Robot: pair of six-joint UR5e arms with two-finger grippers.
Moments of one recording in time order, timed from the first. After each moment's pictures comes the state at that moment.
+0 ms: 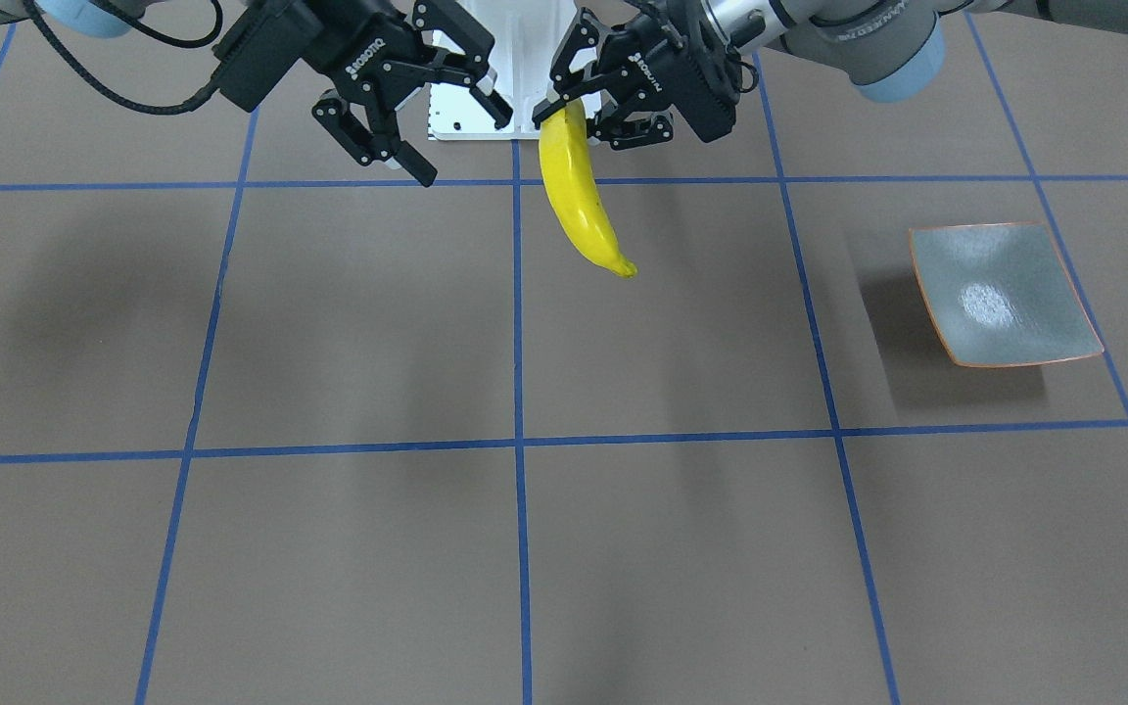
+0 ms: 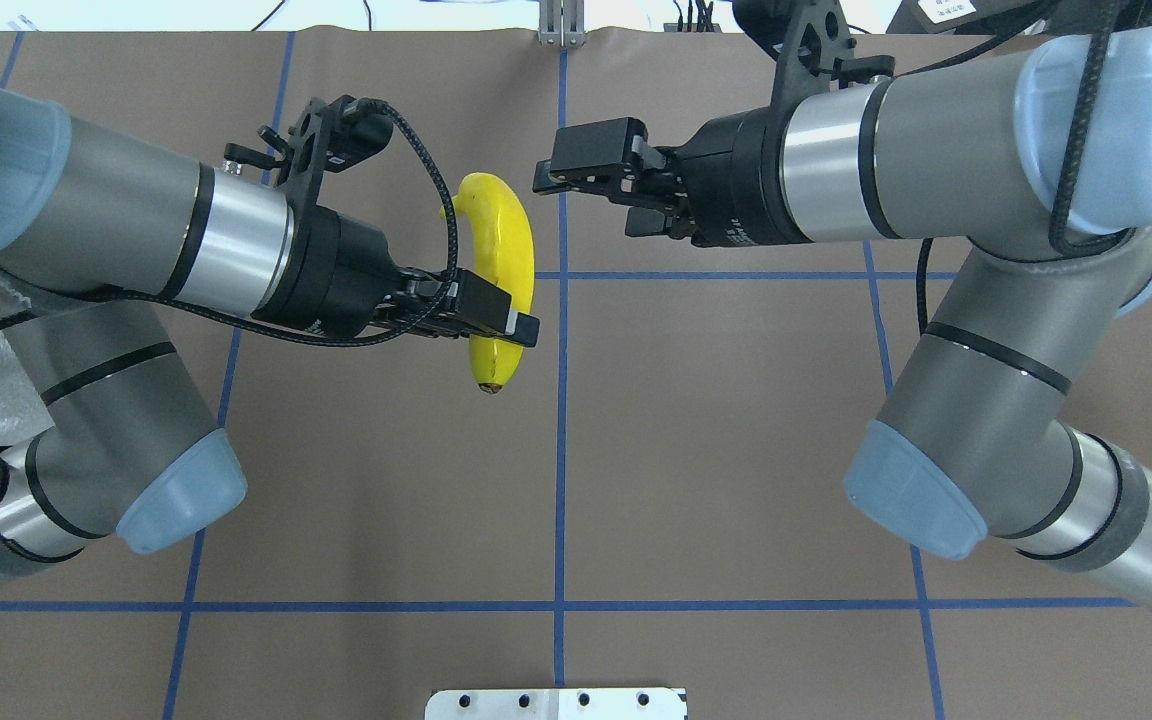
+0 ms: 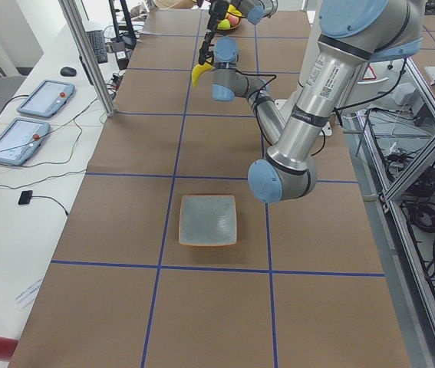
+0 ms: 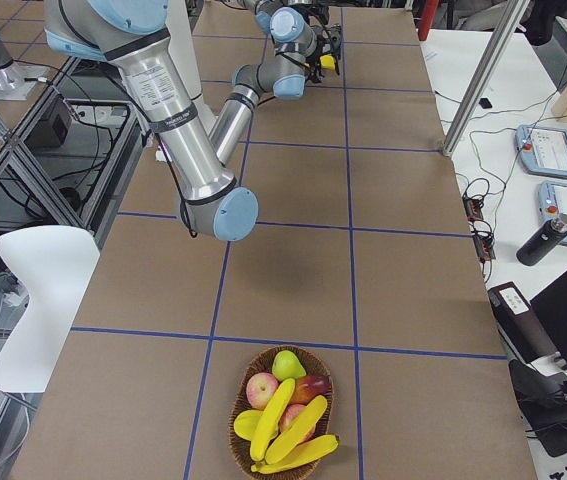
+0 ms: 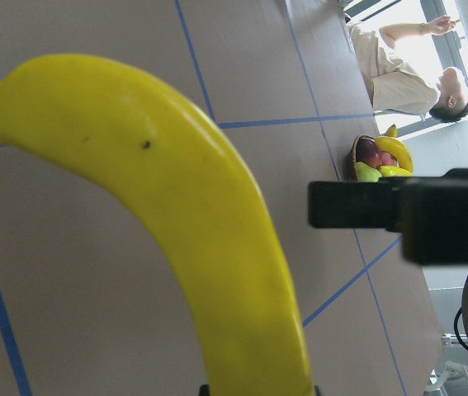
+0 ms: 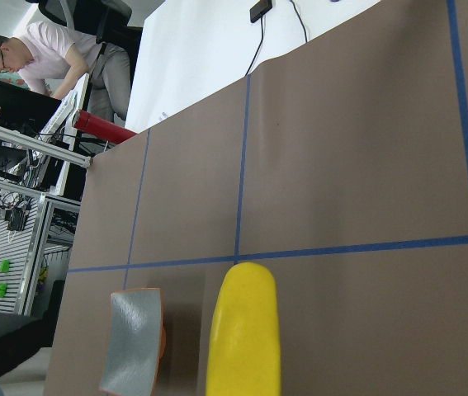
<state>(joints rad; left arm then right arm) -0.69 -2.04 -1.92 -2.36 -2.21 -1.34 0.73 -1.04 2.02 -1.03 1.92 1.50</state>
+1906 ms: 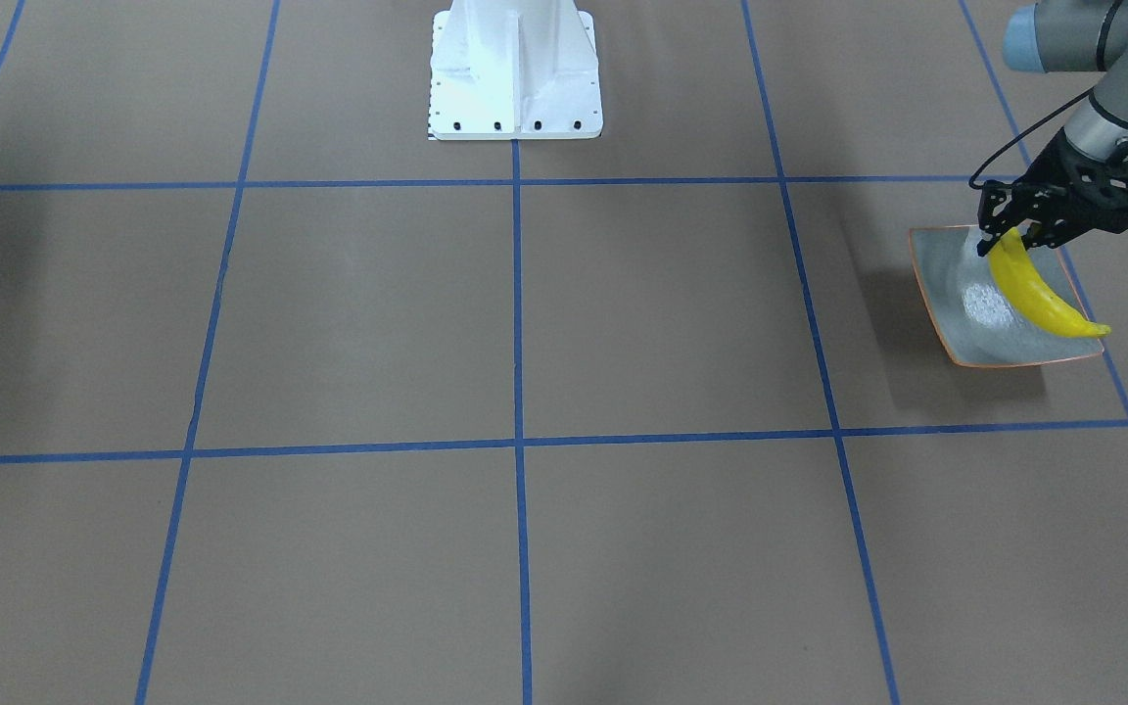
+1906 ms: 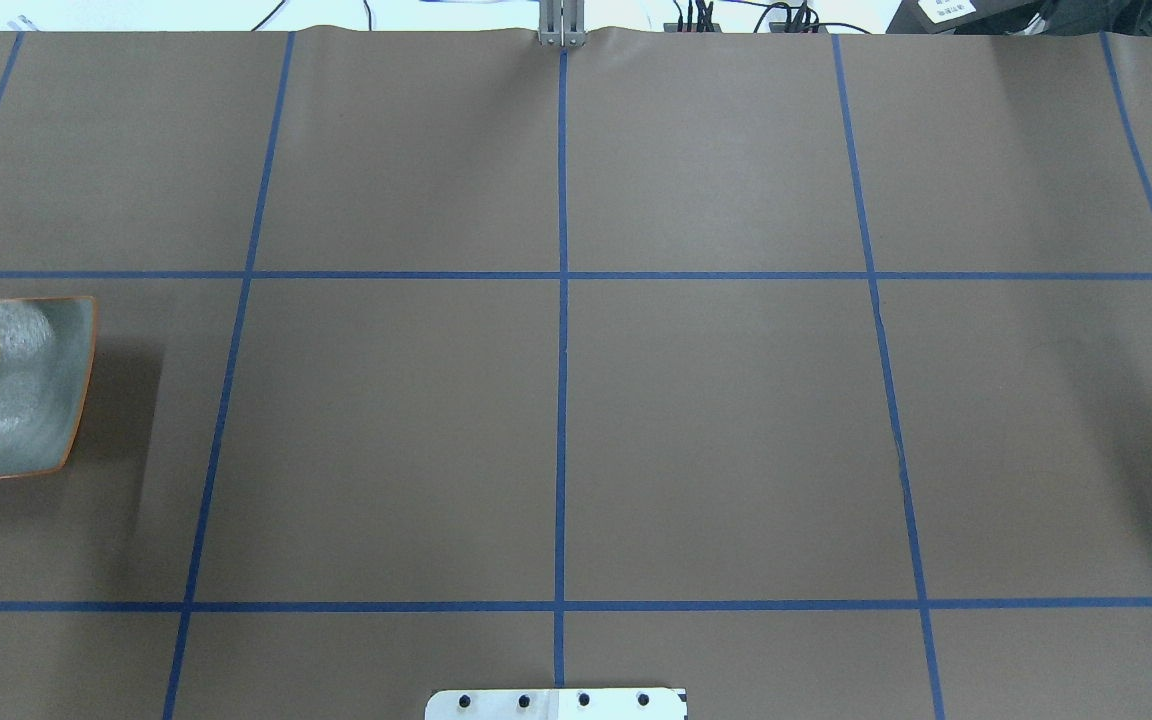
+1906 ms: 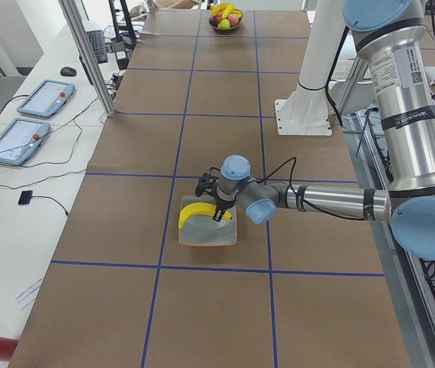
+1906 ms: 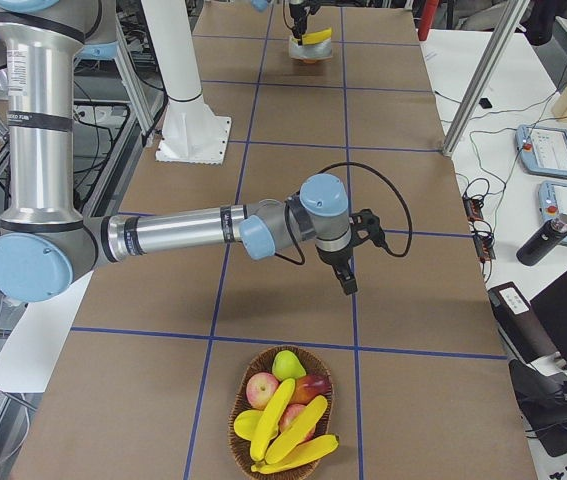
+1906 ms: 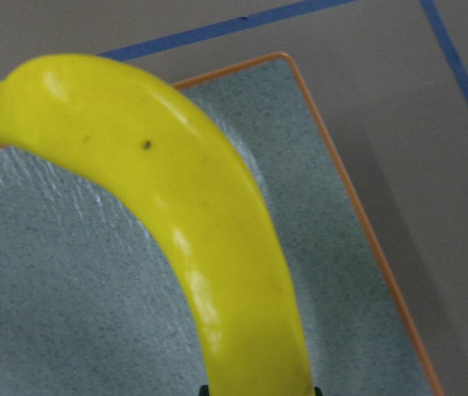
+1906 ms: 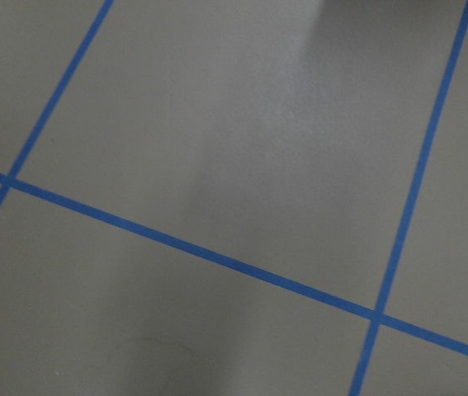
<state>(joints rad) -0.94 -1.28 -1.79 -2.36 -2.09 -0.54 1.48 -1.65 1.77 -1.29 2.32 -0.04</state>
